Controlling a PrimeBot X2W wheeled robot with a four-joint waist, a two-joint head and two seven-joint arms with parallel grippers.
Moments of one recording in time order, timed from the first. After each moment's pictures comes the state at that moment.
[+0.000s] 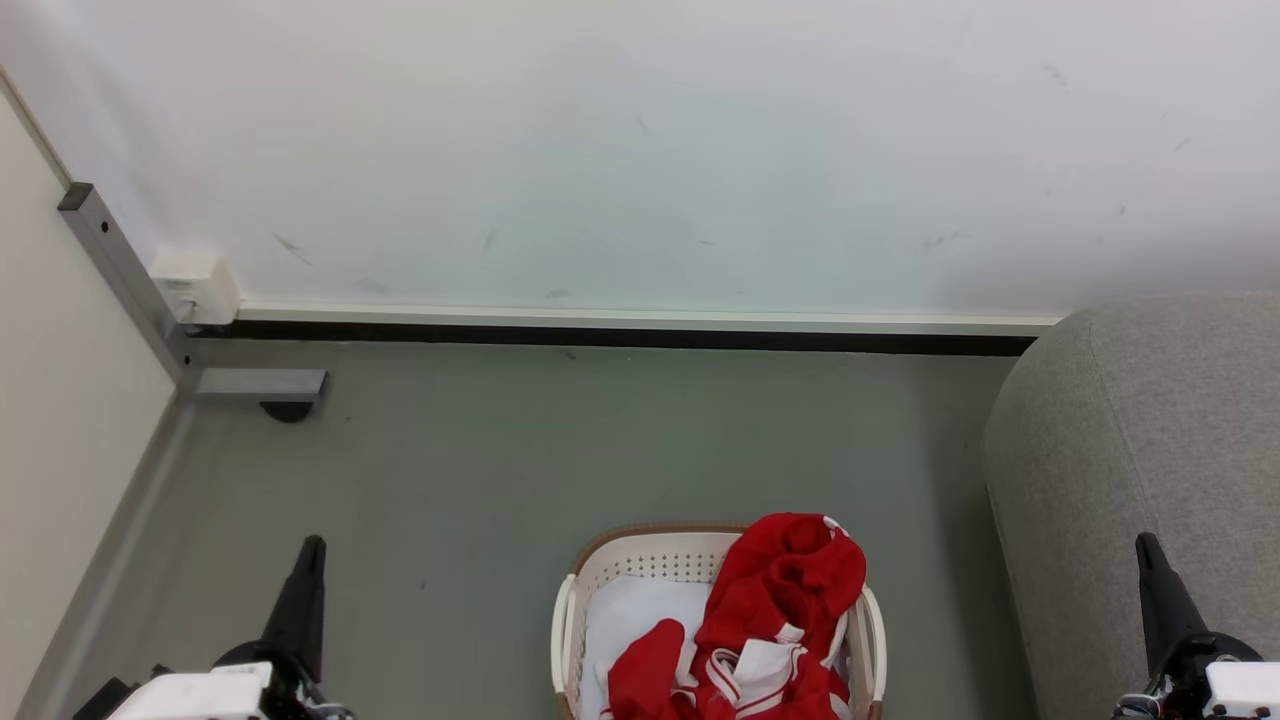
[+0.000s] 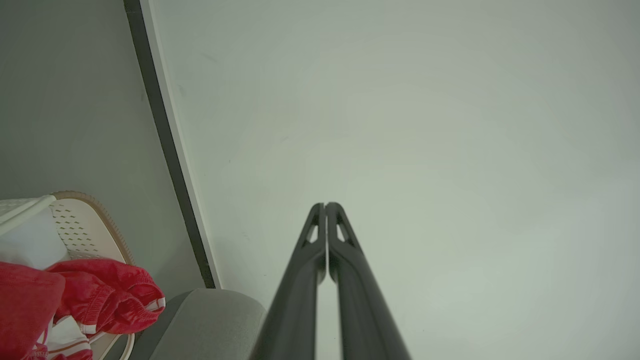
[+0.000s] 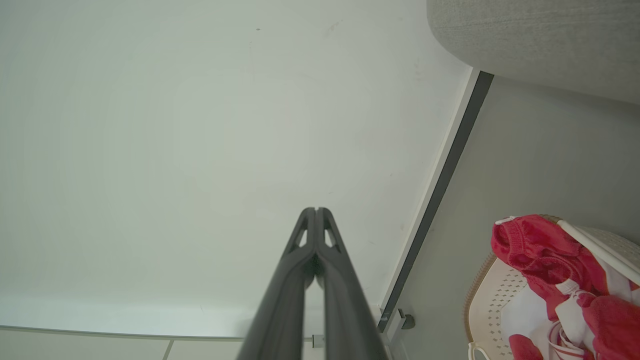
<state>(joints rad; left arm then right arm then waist) -0.10 0.05 0.11 0.25 -1.61 -0.13 0.11 -0.10 -0.05 -0.11 0.25 1.61 0.13 0.11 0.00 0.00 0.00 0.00</state>
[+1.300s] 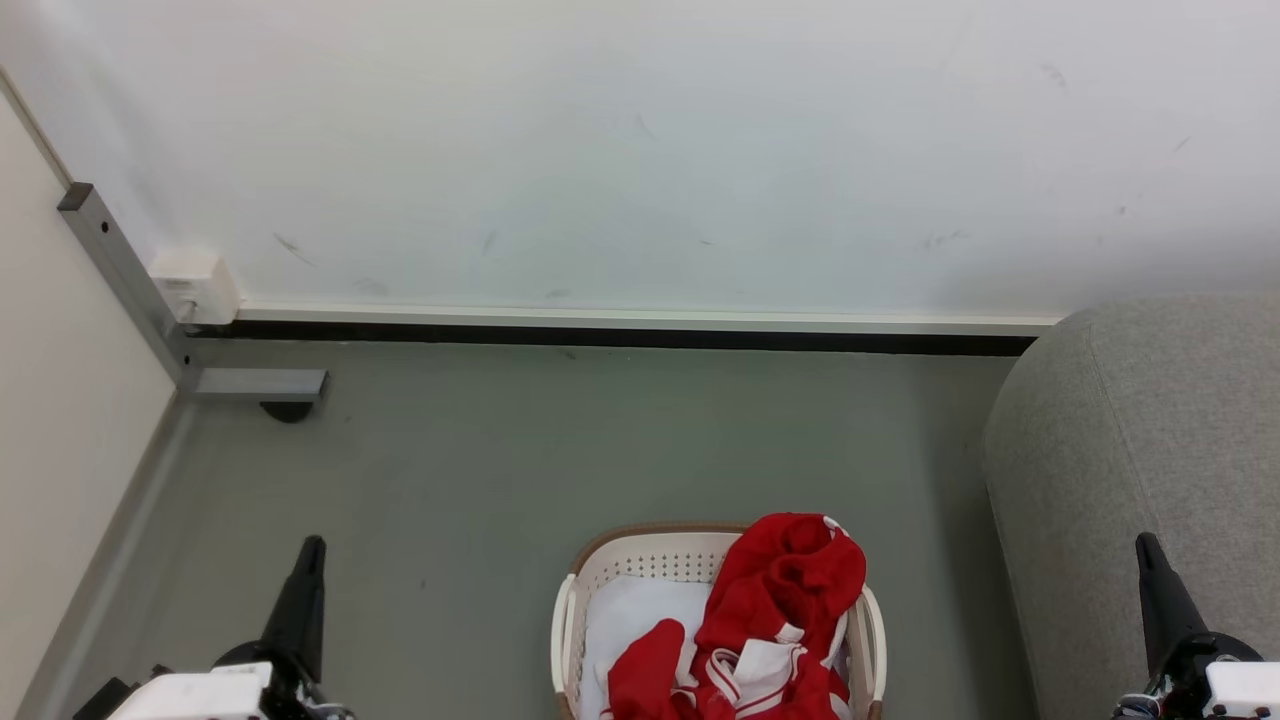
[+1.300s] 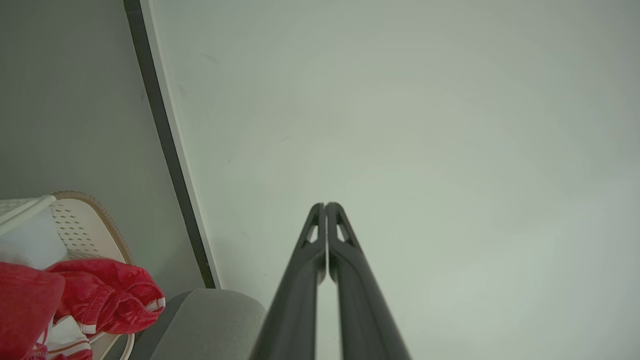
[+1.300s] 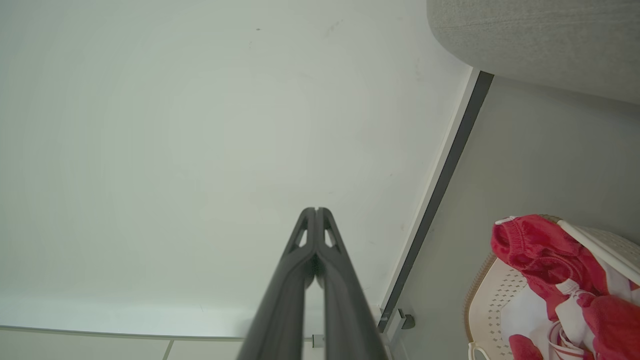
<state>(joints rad) -0.10 0.05 0.11 0.25 -1.61 -0.13 0.11 -0.10 -0.05 -0.11 0.25 1.61 0.13 0.11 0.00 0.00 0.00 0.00</state>
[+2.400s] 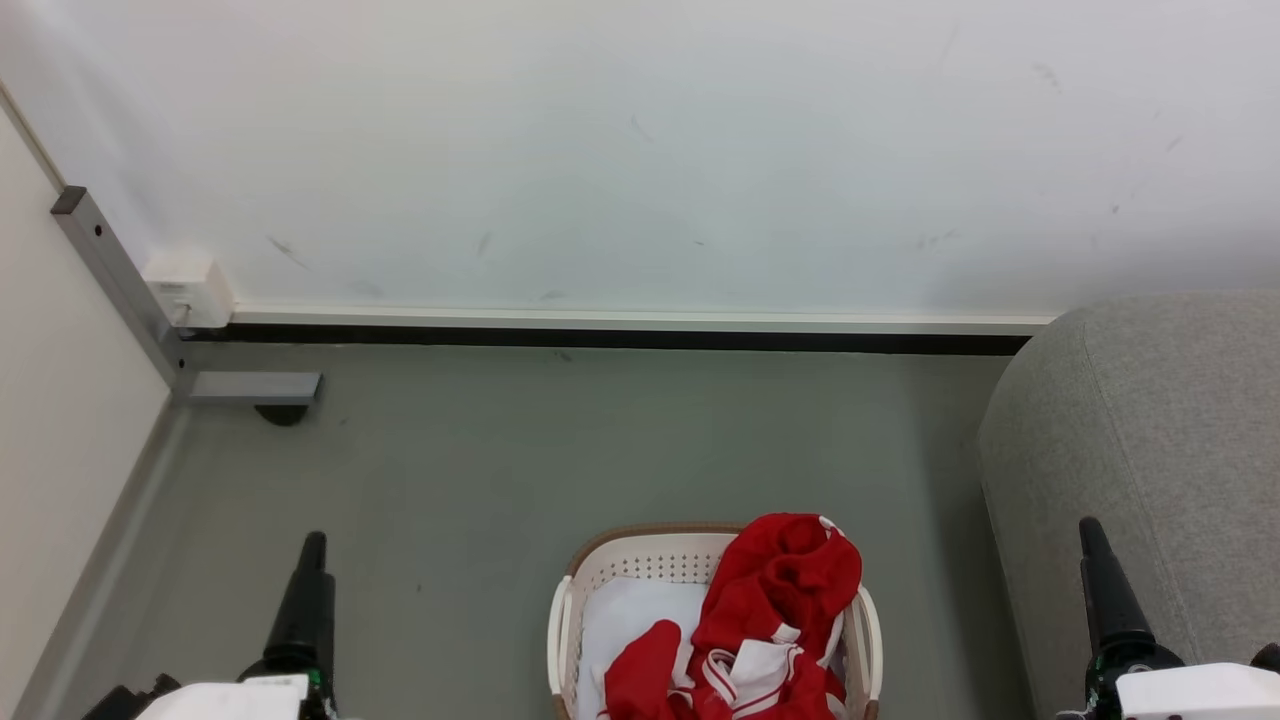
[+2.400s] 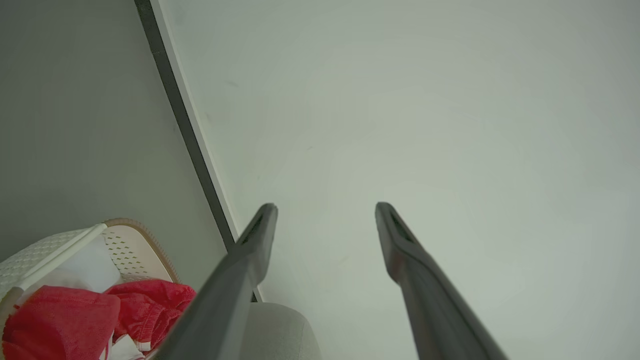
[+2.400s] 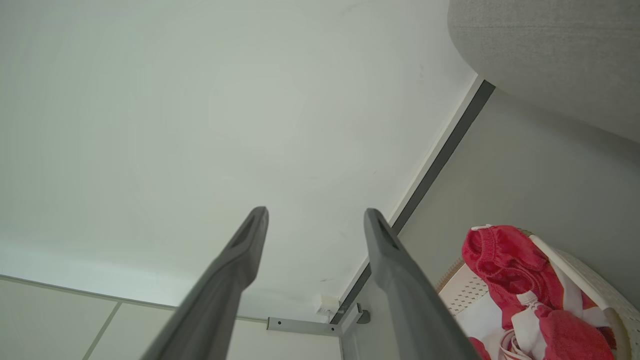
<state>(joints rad) -0.08 0.04 0.08 0.24 -1.44 -0.12 0.01 -0.08 -0.04 0.00 0.22 1.41 0.13 0.01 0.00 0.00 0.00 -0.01</state>
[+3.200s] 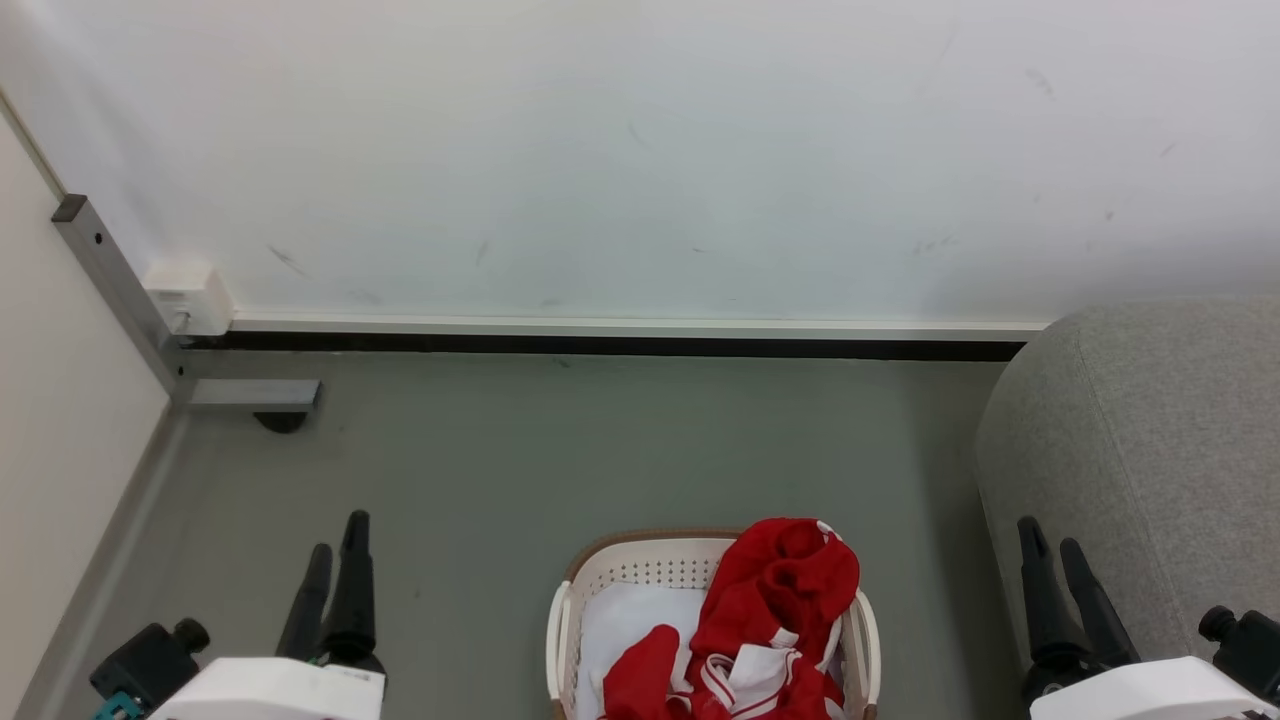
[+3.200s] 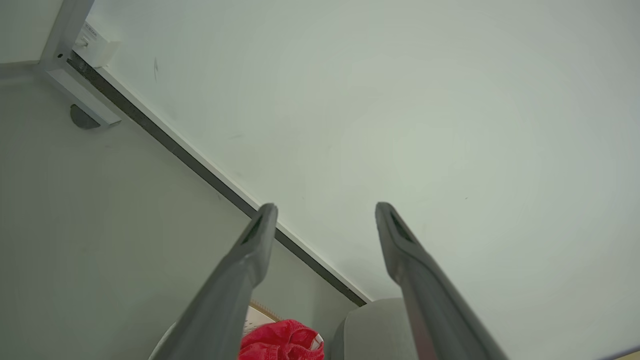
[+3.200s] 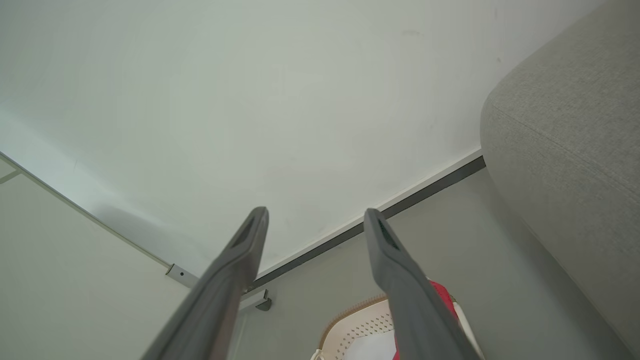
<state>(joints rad) -0.08 0.04 0.04 0.17 -0.88 -0.10 -0.07 -0.08 -0.06 0.08 0.22 0.91 0.13 -0.07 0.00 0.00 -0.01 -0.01</state>
